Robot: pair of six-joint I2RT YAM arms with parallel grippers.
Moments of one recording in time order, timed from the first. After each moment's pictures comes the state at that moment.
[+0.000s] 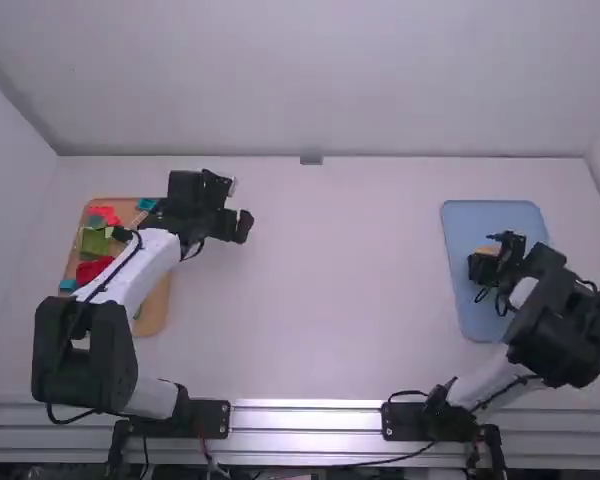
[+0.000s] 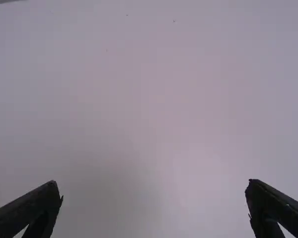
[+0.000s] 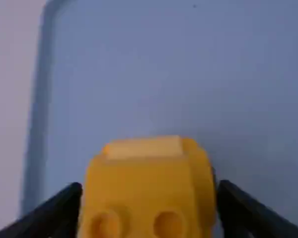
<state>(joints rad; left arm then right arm) -0.06 1.54 1.01 -0.32 0.24 0.11 -0.61 1.83 0.71 0.24 -0.43 -0.35</state>
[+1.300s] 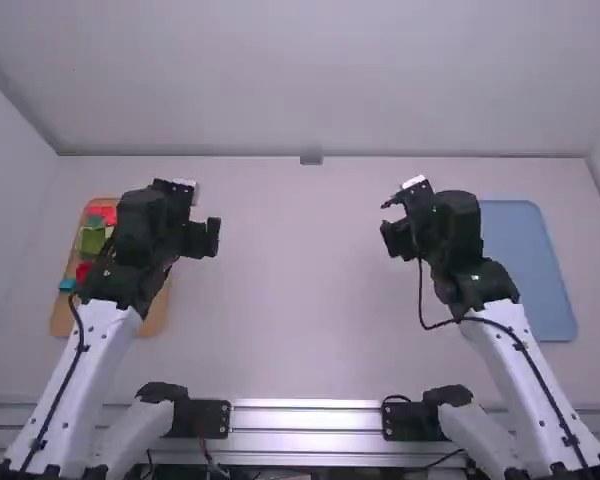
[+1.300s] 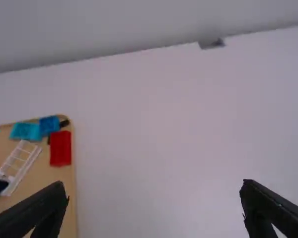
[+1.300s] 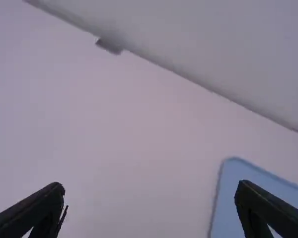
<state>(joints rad) -0.05 1.01 0.93 -0.54 0.03 0.05 0.20 1.06 0.91 -0.44 0.00 -0.30</state>
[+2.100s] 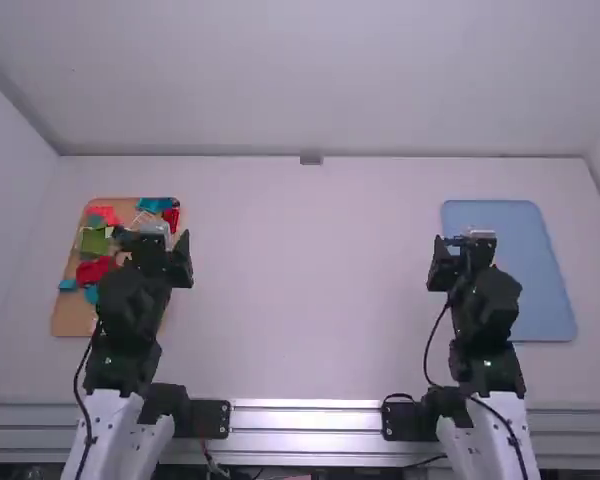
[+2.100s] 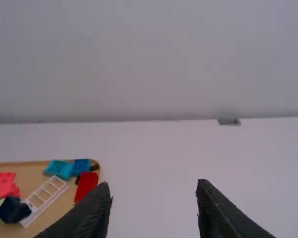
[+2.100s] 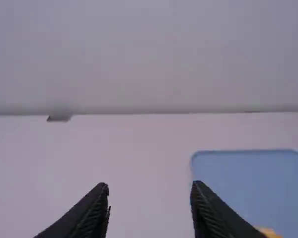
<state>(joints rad) 0.00 0.53 0.46 -0.11 0.00 0.00 0.00 0.57 0.43 -0.11 -0.01 -0.01</state>
